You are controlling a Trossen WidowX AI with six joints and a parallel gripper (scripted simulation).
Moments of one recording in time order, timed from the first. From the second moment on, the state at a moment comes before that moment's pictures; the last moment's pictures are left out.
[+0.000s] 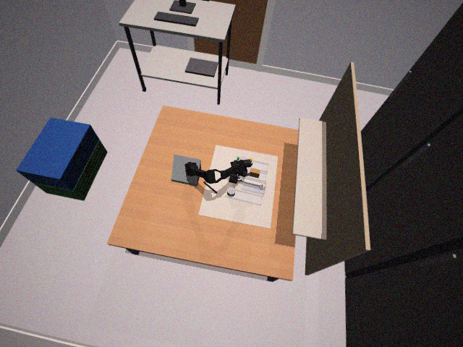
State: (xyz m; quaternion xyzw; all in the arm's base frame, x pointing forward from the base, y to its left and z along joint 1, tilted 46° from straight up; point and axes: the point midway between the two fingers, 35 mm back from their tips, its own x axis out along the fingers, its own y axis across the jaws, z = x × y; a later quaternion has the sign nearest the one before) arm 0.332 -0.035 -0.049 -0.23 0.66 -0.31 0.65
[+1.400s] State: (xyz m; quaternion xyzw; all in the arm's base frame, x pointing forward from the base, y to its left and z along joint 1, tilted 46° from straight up) arm 0.331 -0.043 -0.057 -0.23 0.65 -0.31 0.65
